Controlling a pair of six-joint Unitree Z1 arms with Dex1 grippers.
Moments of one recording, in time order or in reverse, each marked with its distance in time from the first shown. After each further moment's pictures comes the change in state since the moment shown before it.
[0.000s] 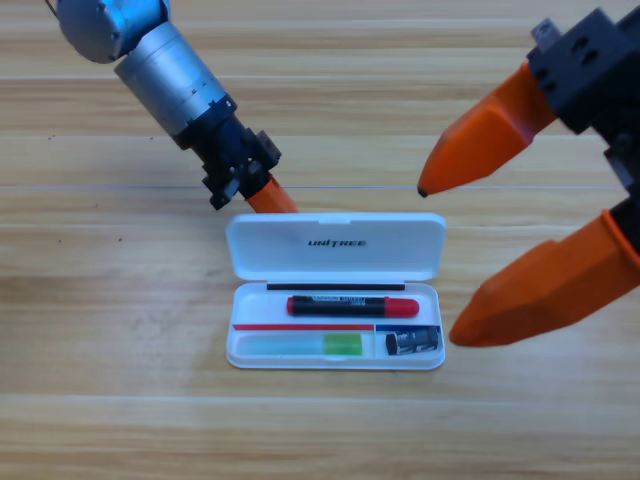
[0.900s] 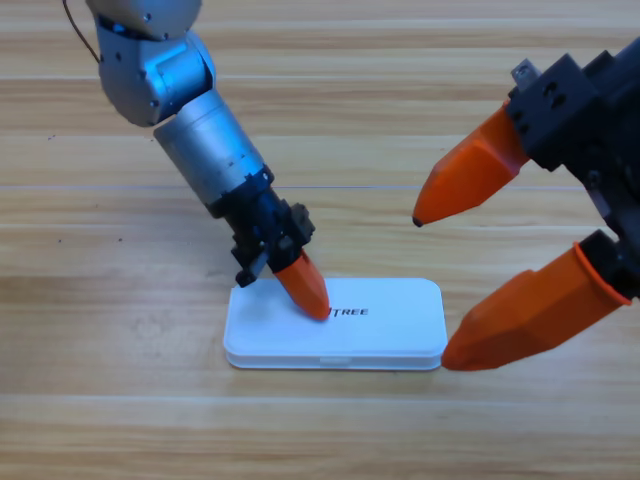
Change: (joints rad) arm 0 -0.129 -0.037 0.230 -0.176 0.016 -0.034; arm 1 0.000 0.028 0.019 0.000 0.000 0.000
